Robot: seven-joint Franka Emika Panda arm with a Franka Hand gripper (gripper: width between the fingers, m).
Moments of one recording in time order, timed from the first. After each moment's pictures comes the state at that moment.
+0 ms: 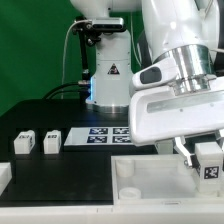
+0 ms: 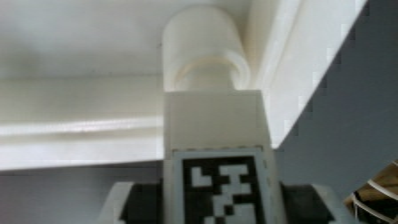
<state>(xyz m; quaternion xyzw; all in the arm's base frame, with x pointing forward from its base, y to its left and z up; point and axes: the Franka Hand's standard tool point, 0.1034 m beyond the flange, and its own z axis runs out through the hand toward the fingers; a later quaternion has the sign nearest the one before) 0.613 0.113 0.069 -0.95 -0.03 -0.29 0.07</state>
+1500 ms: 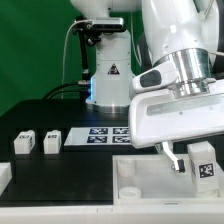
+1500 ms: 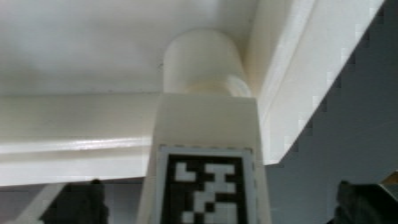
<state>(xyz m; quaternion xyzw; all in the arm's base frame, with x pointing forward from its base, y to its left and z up) 0.610 0.113 0.066 -0.96 -0.03 -0.28 0.07</state>
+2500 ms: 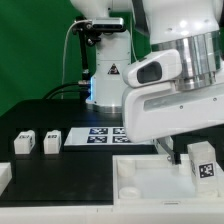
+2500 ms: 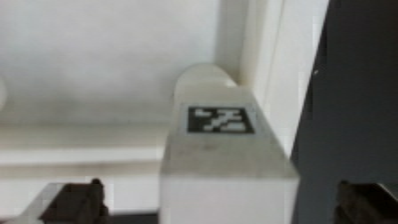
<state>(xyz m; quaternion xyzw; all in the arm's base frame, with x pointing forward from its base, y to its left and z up) 0.608 0.109 0.084 -0.99 -0.04 0.04 0.10</state>
